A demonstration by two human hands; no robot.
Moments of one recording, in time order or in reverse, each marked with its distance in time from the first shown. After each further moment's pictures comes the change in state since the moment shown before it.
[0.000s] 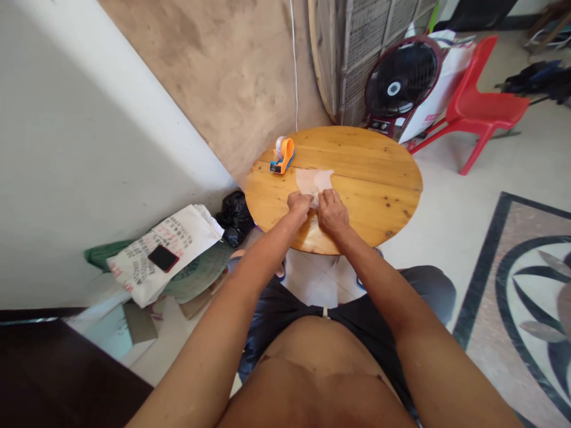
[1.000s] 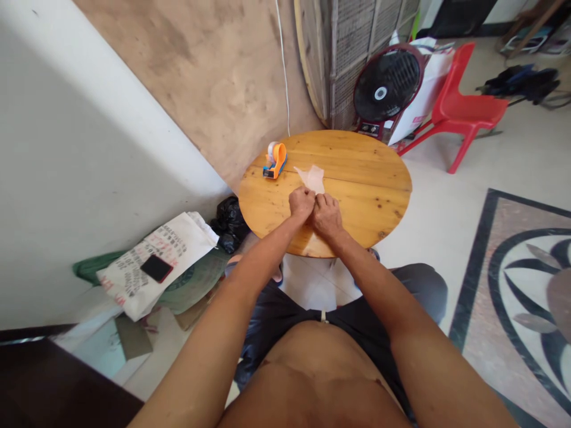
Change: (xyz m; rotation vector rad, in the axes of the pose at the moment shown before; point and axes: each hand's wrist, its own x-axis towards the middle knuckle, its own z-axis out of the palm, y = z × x) left_hand -0.014 0.029 0.002 0.420 -0.029 0.436; right_hand 0.004 -0.001 -0.004 -0.053 0.027 -0.004
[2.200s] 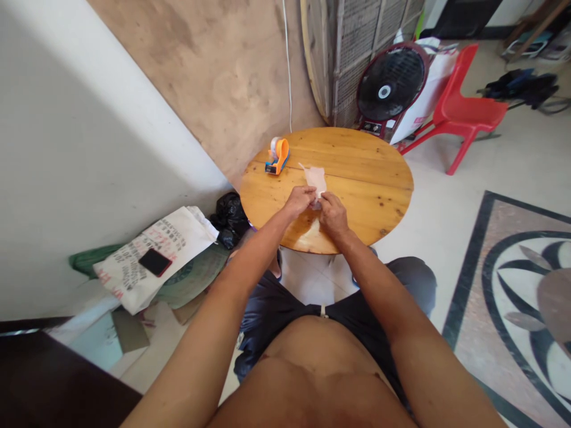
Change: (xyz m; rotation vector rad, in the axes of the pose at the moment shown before) left_hand -0.001 -0.017 -0.017 -0.619 -0.415 -0.076; right_hand -0.011 0.010 0.010 0.278 0.238 0.084
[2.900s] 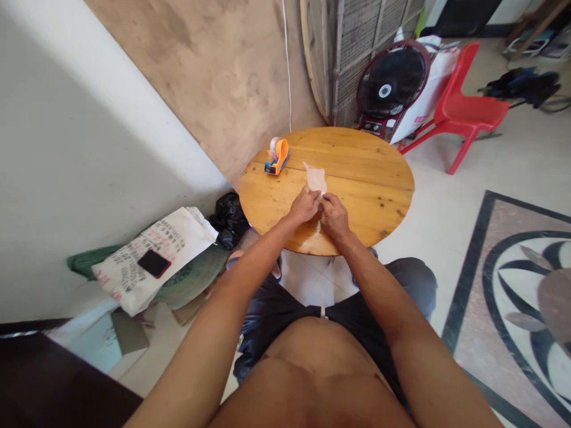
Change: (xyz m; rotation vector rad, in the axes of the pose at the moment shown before) left_hand 0.001 -0.016 0.001 0.709 -0.034 0.331; right_hand -0.001 0.001 0.000 0.054 0.016 0.056
